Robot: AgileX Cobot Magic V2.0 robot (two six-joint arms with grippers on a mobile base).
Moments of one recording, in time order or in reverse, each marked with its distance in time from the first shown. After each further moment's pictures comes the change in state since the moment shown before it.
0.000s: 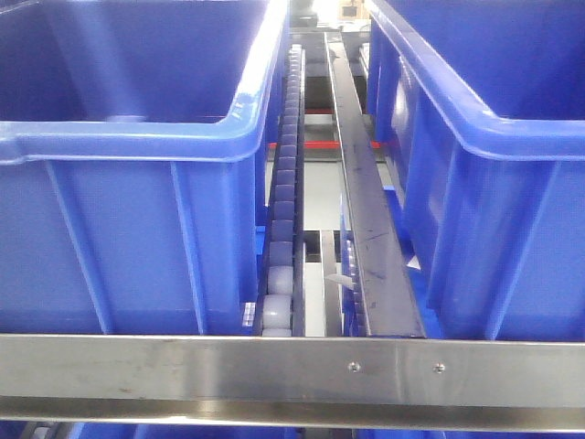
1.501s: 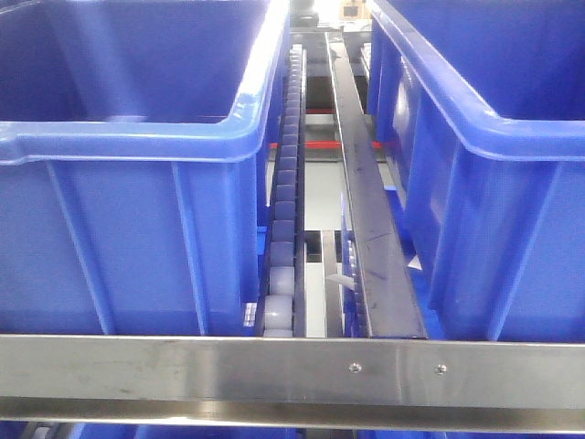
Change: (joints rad) left arm 0.111 -0.104 0.770 0.009 -0.761 -0.121; right arm 0.000 -0.017 0.012 -0.002 -0.049 -0.002
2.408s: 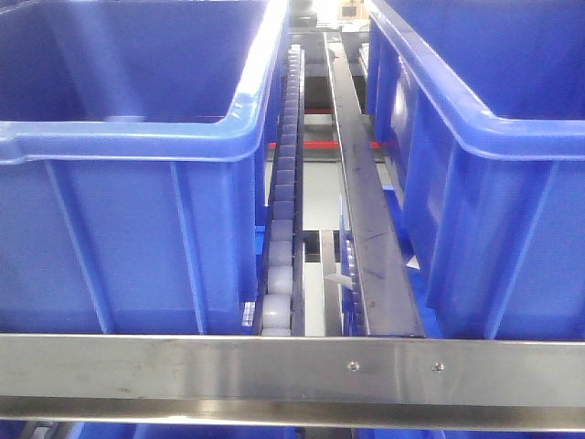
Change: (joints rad) left arm 0.000 0.000 0.000 0.000 0.000 -0.001; right arm -0.121 -0.033 0.377 0.012 -0.427 0.000
